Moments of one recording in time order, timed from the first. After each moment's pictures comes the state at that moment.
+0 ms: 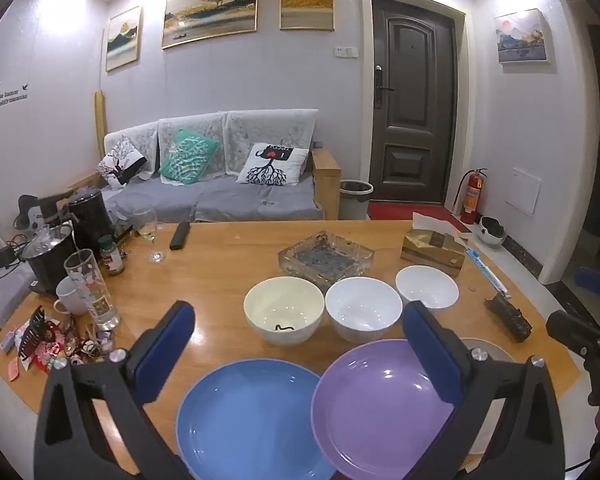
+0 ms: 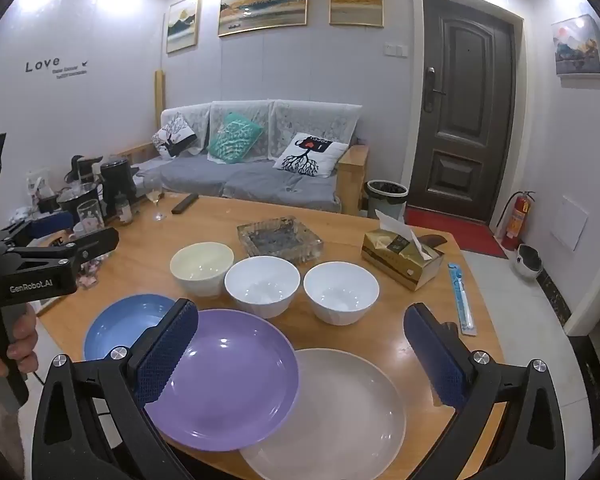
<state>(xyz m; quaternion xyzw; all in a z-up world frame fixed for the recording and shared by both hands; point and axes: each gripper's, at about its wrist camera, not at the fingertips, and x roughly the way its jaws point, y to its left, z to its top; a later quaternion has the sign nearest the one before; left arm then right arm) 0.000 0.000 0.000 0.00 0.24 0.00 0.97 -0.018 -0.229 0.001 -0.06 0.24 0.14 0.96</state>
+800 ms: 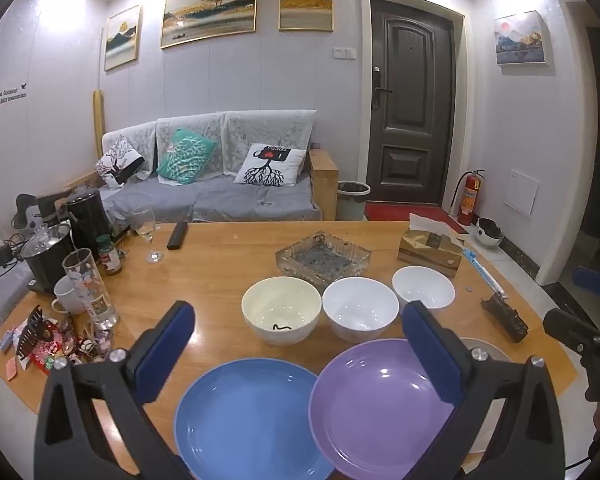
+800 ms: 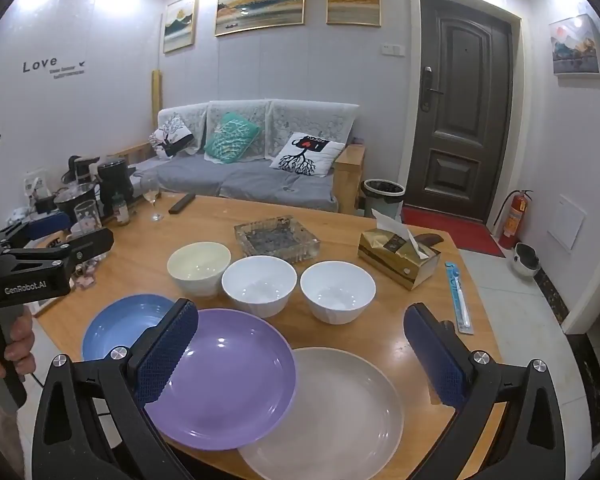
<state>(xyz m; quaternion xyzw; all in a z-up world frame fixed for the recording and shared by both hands) -0.003 0.004 0.002 -0.01 0.23 0.00 0.97 -0.021 -0.230 0.002 -0.06 0.24 0.13 0.96</state>
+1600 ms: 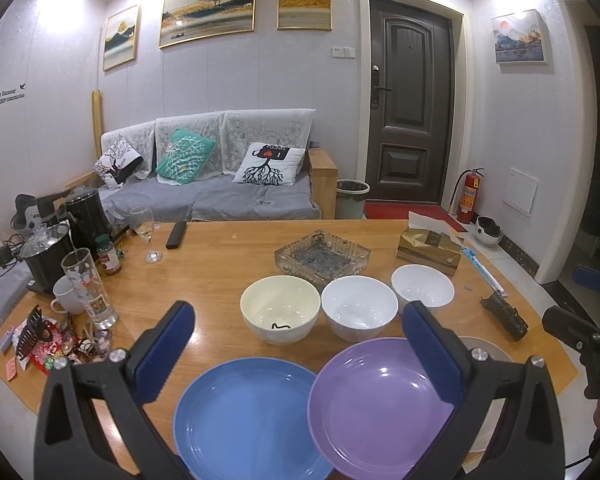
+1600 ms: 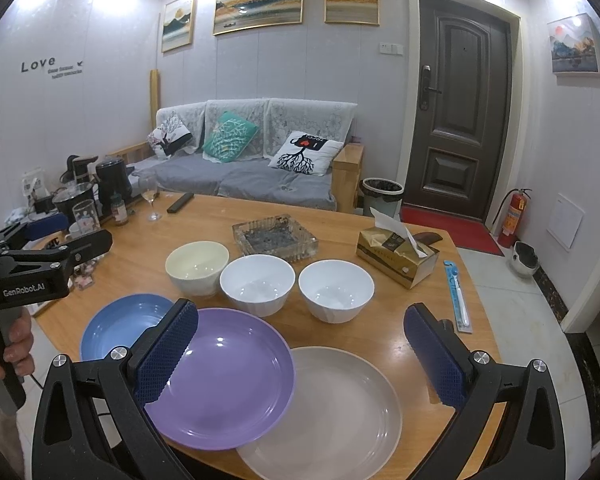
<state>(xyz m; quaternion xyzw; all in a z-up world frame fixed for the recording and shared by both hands) -0.002 0.001 0.001 0.00 0.23 -0.01 0.97 -0.019 -0.233 0.002 -0.06 0.24 0.13 0.96</state>
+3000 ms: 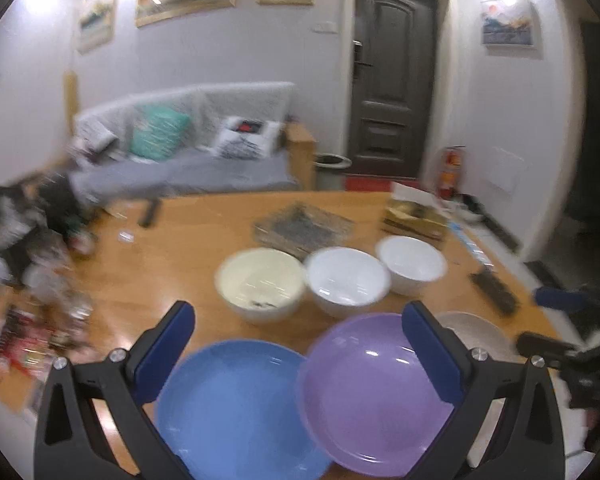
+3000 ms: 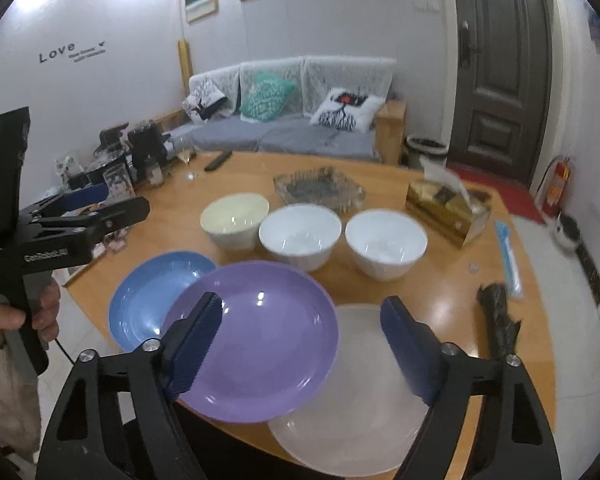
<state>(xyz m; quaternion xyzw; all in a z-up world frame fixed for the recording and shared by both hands) 0.022 0.009 -0.026 -0.03 0.29 -0.08 0.95 -0.001 -0.227 -0.043 -0.04 0.33 0.21 0.92</state>
